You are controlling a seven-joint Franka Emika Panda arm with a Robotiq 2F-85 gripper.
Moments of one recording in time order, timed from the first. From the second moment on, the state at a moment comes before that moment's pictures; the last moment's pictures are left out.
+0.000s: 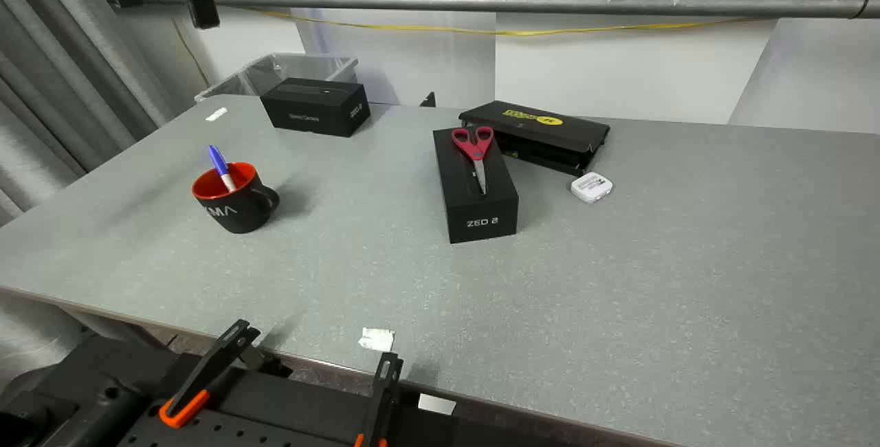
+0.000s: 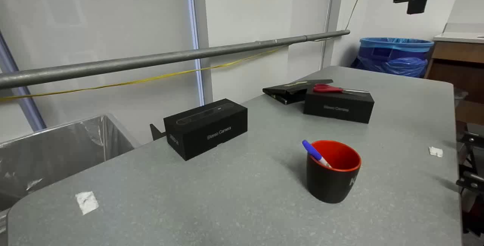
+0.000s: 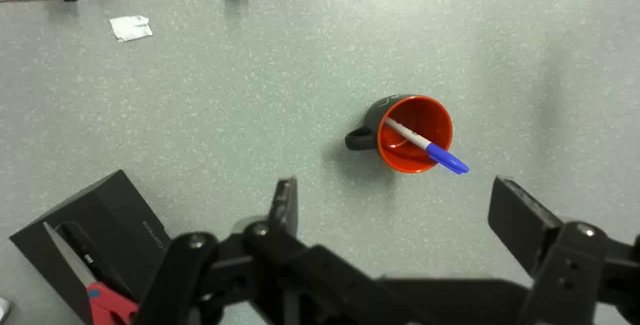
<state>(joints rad) 0.09 -0.40 0.10 -2.47 0.23 2.01 0.21</state>
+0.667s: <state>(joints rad) 0.10 -0.32 0.13 -2.45 0.12 1.98 0.13</state>
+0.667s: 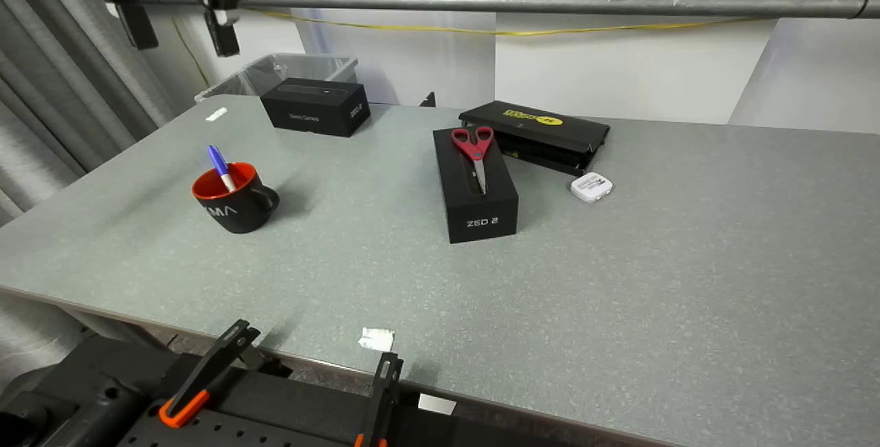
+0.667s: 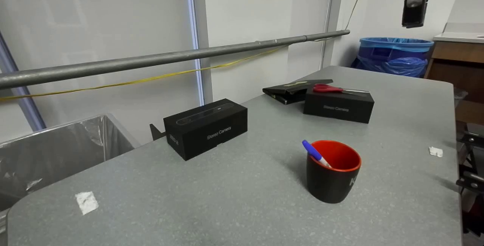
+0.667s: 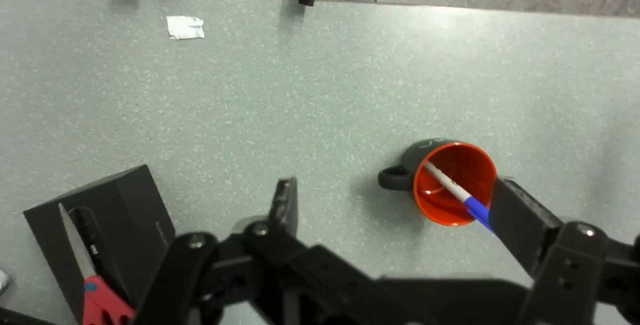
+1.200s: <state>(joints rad) 0.17 -0.04 0.21 -2.34 -0.02 1.99 -0.02</state>
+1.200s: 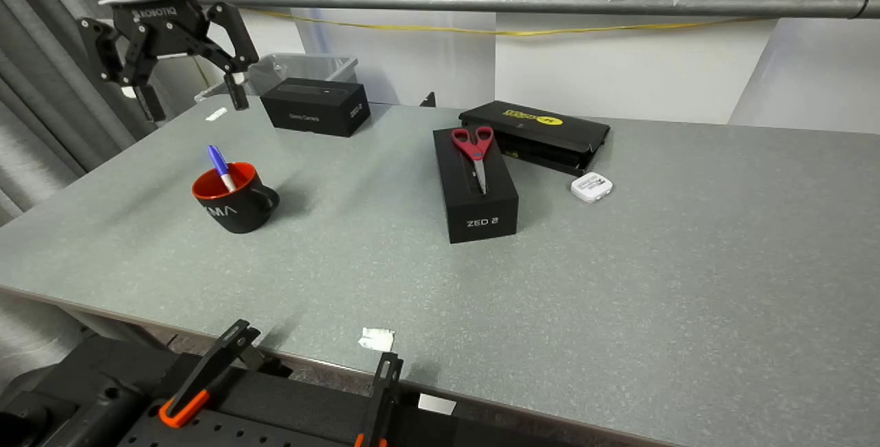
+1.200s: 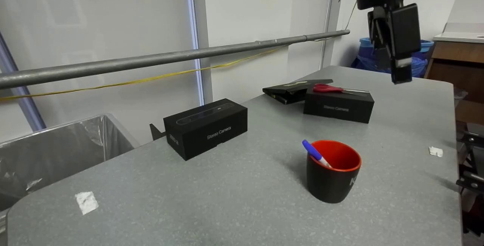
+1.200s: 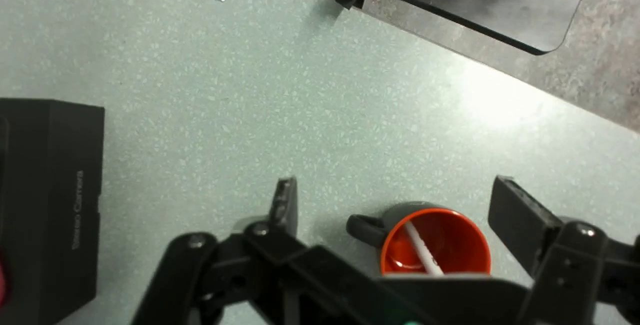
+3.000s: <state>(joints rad) 0.25 0.21 0.27 -2.30 -0.06 2.40 -0.16</state>
